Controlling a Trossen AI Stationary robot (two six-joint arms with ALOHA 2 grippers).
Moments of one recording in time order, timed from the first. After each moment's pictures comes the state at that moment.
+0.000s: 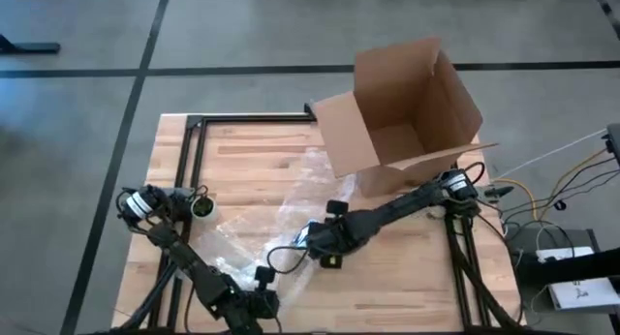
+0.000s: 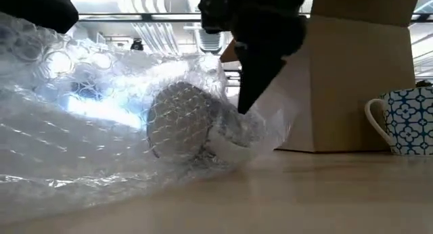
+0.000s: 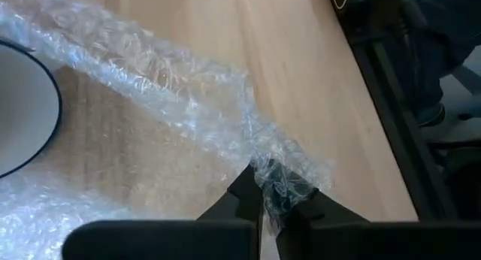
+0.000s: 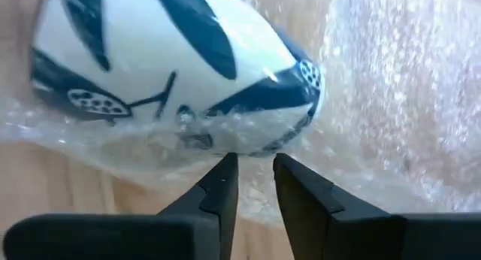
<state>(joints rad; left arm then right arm) -0.87 1.87 1.19 -0.35 -0.45 -0.52 0.32 2.11 1.63 -0.87 0.31 0.37</state>
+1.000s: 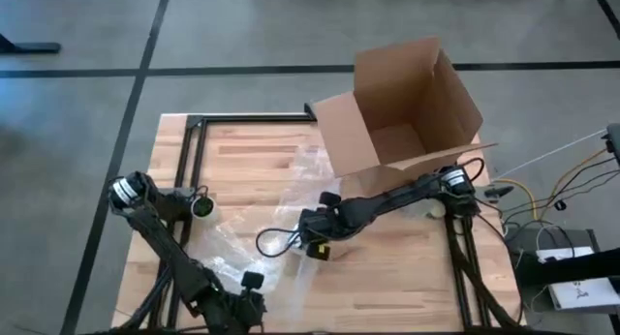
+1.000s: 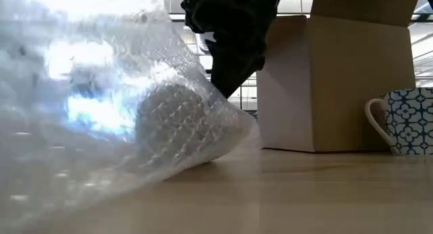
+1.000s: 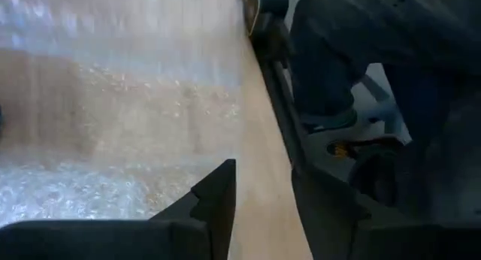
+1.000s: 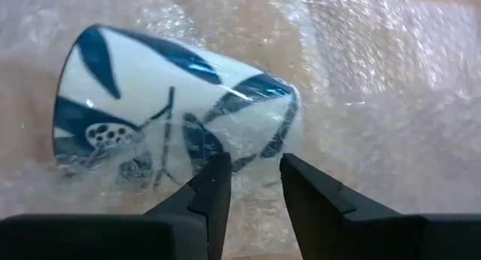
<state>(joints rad) -0.92 1.72 1.19 -0.39 -0.34 -0.60 0.24 2.11 1.65 -0.78 0.27 0.43</state>
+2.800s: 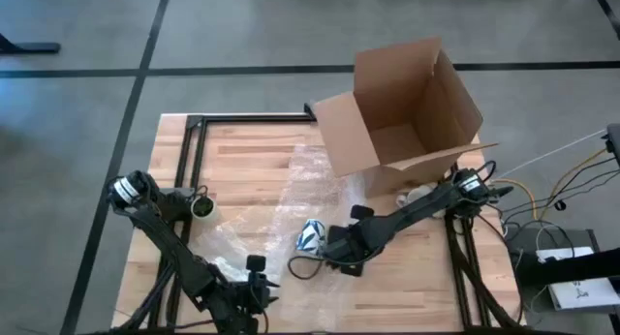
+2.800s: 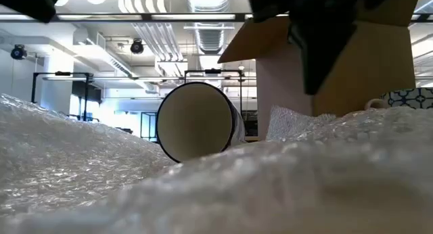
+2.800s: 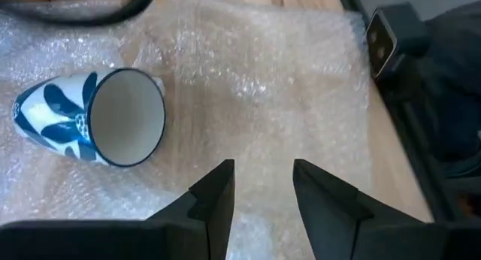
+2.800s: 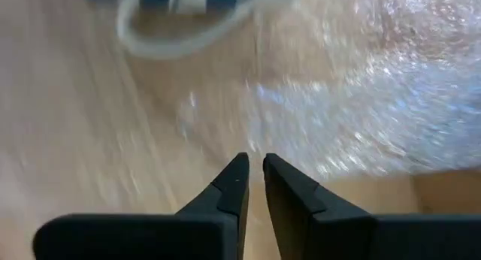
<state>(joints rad) -0.89 1.72 1.14 -0.38 -0.65 -0.54 0.42 2.03 1.62 -1.24 0.20 0.54</state>
